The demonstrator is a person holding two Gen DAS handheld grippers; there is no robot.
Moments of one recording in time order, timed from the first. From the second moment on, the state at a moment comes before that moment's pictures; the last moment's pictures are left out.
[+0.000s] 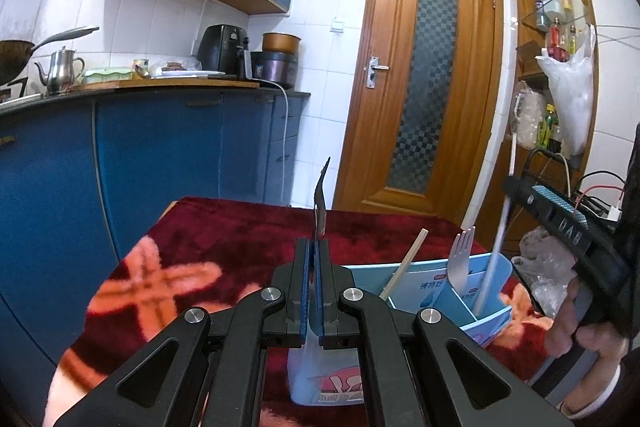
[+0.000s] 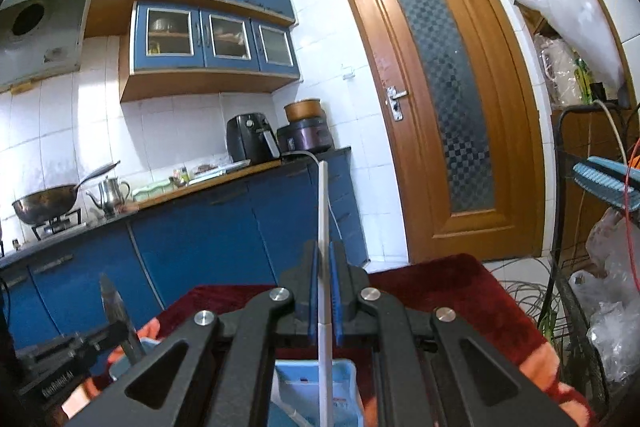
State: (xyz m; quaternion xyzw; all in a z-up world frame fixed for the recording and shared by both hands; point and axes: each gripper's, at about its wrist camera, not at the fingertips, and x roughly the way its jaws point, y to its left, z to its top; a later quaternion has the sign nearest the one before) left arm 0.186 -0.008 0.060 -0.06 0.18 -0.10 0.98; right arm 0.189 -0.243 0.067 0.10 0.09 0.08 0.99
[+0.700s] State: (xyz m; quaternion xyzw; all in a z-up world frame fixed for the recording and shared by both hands) left arm 0.181 -0.010 0.064 -0.07 0.20 -0.11 0.97; right arm 0.178 -0.241 0.067 0.08 0.15 0.10 0.98
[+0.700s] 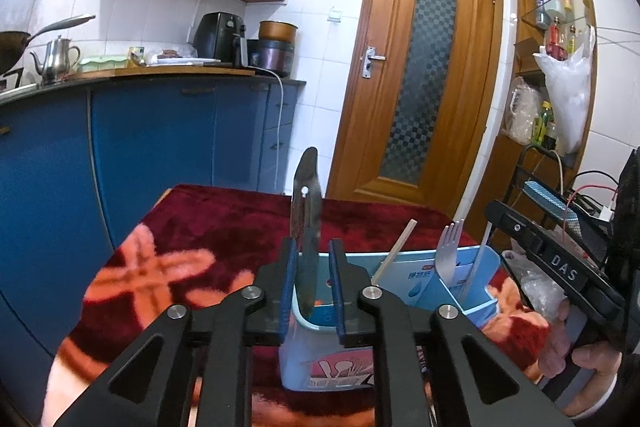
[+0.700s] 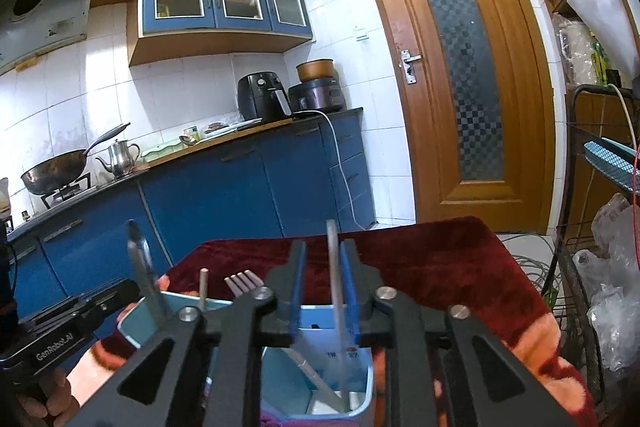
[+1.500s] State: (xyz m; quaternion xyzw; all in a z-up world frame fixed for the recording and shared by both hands) left arm 0.095 0.000 0.089 -0.05 0.25 -0.11 0.96; right arm 0.090 -0.254 0.083 0.11 0.23 0.11 0.96
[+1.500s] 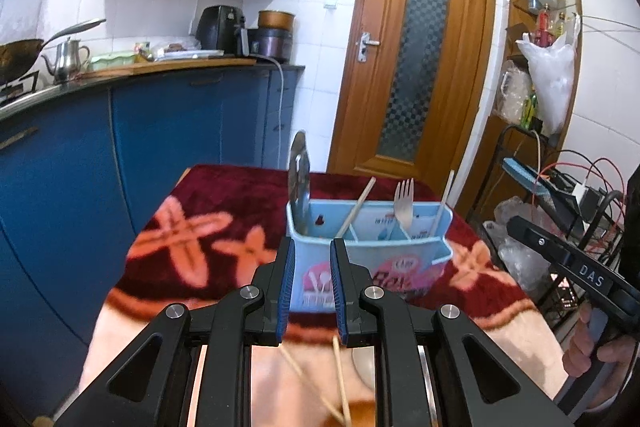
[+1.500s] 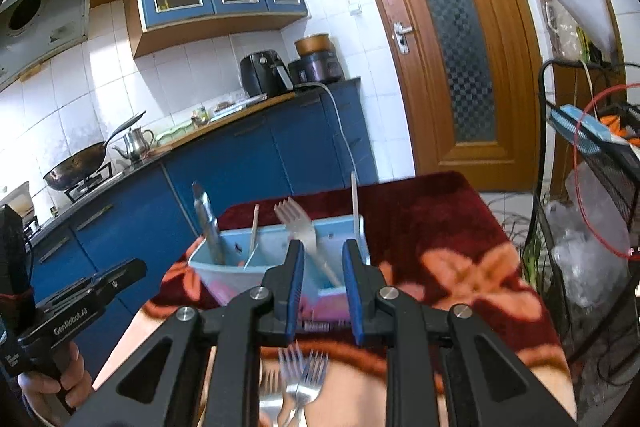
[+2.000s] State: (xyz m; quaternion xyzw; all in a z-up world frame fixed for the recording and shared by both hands) left arm 0.076 0.007 0.057 -0.05 0.32 -0.09 0.94; right arm 0.060 -0.260 0.039 0.12 0.30 0.12 0.94
